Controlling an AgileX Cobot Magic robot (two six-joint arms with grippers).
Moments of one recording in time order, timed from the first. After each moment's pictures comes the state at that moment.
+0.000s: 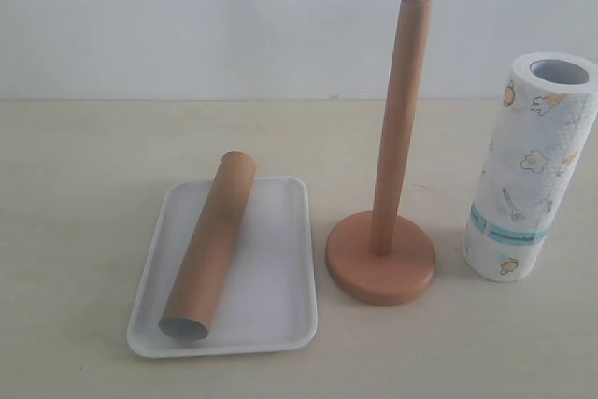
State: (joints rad) left arm -0.35 0.00 0.00 0.04 0.30 -0.27; right arm 0.06 0.01 0.00 0.08 0.33 0.08
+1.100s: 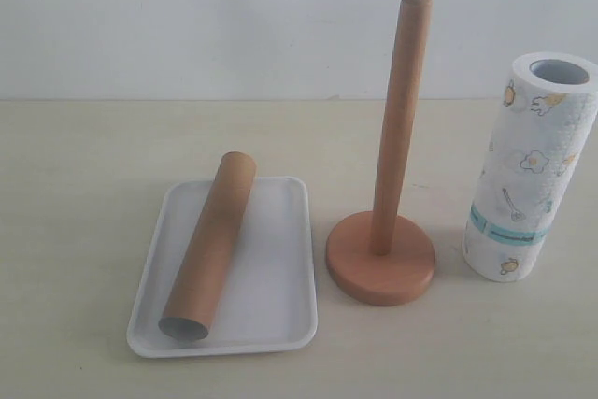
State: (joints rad) left arm -0.11 0.00 0.00 0.04 0.34 -0.13; right arm 0.06 0.01 0.00 0.08 0.33 0.08
